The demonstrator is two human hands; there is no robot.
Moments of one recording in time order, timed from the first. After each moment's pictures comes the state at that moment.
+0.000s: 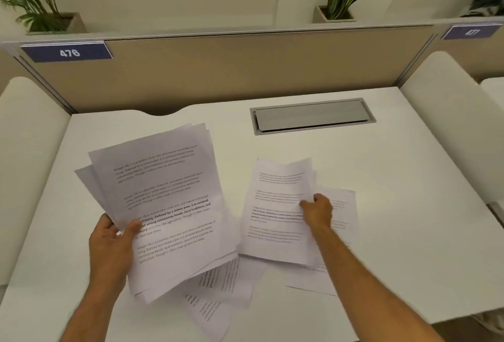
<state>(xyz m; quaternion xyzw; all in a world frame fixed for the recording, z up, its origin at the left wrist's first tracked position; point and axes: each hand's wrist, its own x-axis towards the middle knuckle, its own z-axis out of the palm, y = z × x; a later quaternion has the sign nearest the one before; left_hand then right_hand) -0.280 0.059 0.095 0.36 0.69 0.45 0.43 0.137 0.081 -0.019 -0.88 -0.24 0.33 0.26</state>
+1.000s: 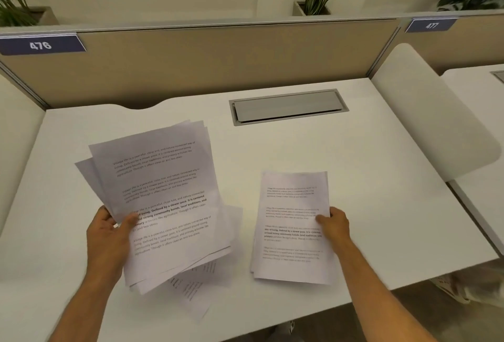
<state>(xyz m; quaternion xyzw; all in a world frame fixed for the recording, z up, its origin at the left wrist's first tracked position) -0.251 0.036 0.092 0.38 0.68 0.44 0.45 0.217 -0.031 -0.013 -0.85 -0.21 0.37 0.30</state>
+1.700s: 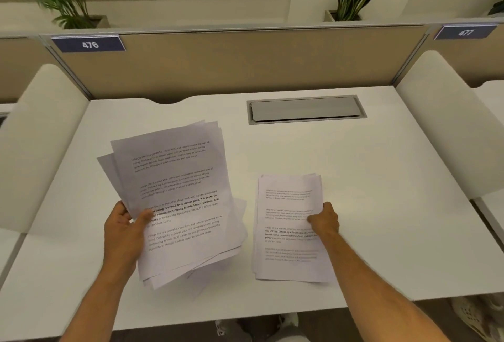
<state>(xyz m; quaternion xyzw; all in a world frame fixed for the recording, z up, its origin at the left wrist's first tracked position) -0.221 -0.024 0.103 0.36 0.69 0.46 0.42 0.214 -0.009 -0.034 -0.86 -0.30 0.36 0.19</state>
